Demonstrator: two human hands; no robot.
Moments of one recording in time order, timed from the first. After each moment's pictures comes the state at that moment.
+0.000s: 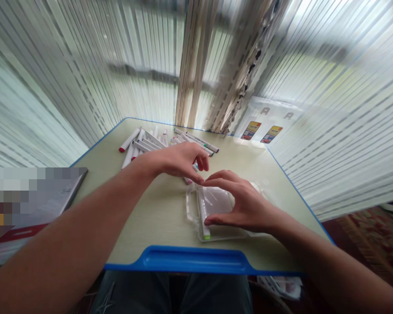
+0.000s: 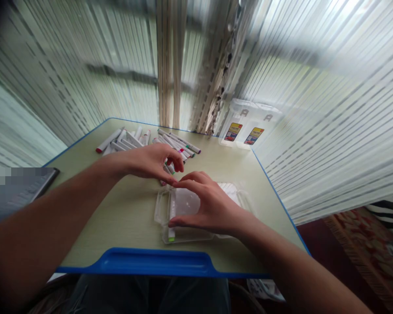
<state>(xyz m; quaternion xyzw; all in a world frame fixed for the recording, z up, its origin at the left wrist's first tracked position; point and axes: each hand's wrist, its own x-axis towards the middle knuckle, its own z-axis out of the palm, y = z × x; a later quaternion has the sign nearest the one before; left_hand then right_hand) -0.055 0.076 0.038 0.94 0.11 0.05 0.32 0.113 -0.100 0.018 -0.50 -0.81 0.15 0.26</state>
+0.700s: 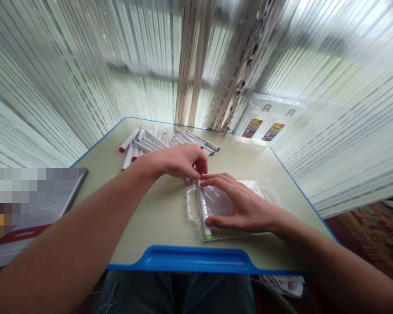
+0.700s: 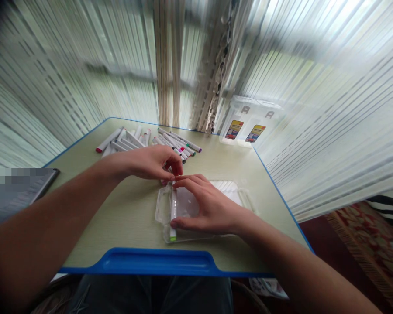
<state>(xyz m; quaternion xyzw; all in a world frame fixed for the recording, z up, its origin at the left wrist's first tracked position) -0.056 0.073 0.039 0.94 0.12 -0.01 0.31 0.113 -0.099 0.016 -0.49 -0.82 0.20 0.20</state>
